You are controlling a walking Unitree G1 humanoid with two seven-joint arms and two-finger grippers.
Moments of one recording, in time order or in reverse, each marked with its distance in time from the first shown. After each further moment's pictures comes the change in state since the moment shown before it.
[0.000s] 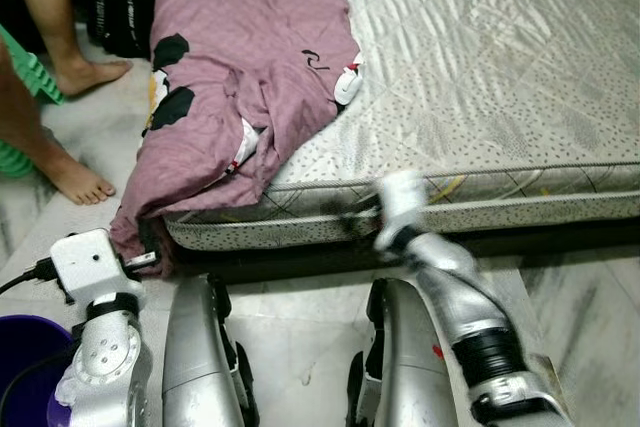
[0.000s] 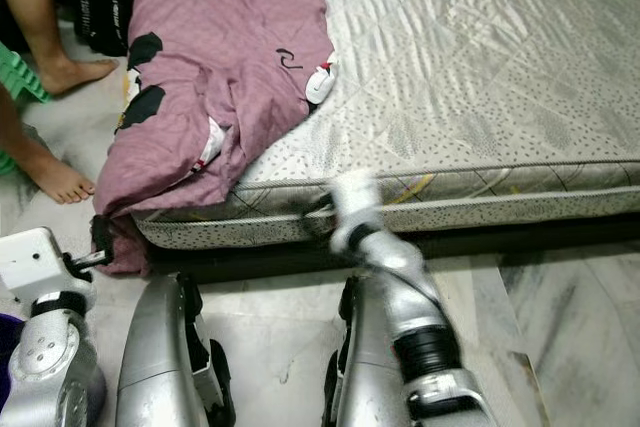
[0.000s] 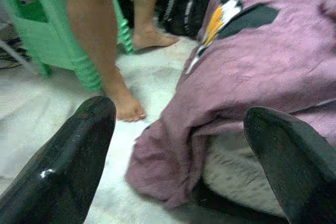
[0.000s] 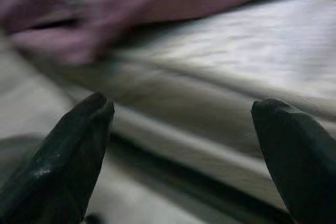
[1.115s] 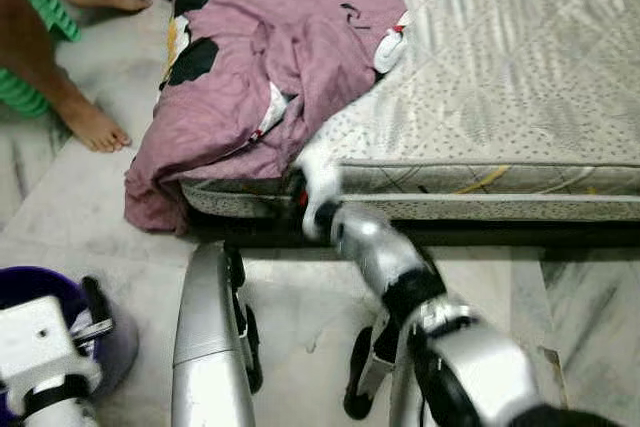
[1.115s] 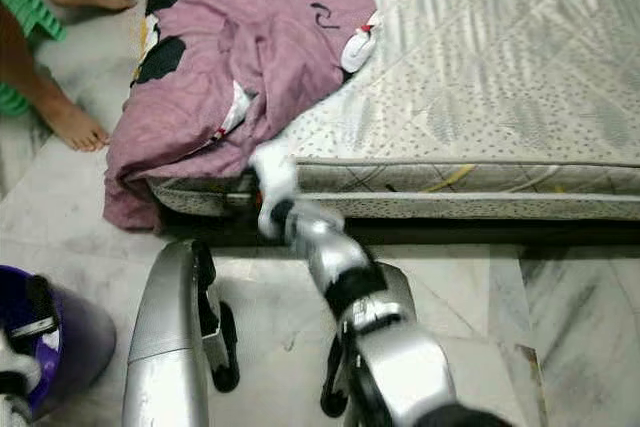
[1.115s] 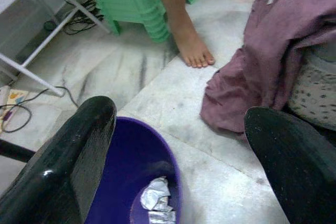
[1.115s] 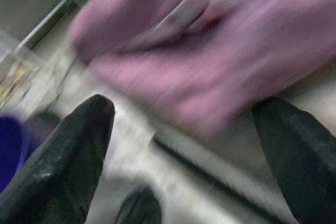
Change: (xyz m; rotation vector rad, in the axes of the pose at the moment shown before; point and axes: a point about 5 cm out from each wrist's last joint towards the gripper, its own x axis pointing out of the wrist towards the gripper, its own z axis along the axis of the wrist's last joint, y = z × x) left arm -0.070 0.035 0.015 0.137 0.053 0.098; right arm 0.072 0.036 0.047 0.154 -0.116 0.085
